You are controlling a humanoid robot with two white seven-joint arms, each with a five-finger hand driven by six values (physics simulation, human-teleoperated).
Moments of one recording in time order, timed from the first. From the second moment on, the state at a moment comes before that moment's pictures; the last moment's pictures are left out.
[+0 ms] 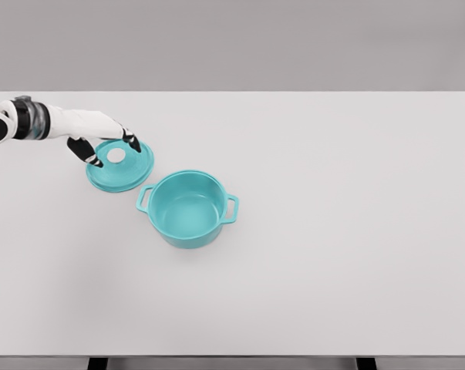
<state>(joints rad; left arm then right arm) -1.13 0.70 -1.26 -0.97 -0.21 -0.53 -0.53 0.01 0.00 0.51 -0.10 0.16 -0.04 0.31</state>
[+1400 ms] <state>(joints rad) -1.12 0.66 -1.27 -0.94 -0.23 -0.50 -0.54 0.01 0.00 0.51 -0.10 0.16 -0.04 0.31</state>
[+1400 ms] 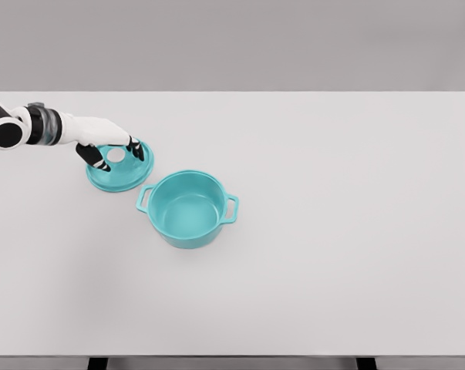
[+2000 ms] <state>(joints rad) -1.12 0.66 -1.27 -0.94 -0.25 -0.50 -0.54 0.01 0.00 0.51 -0.10 0.16 -0.04 0.31</state>
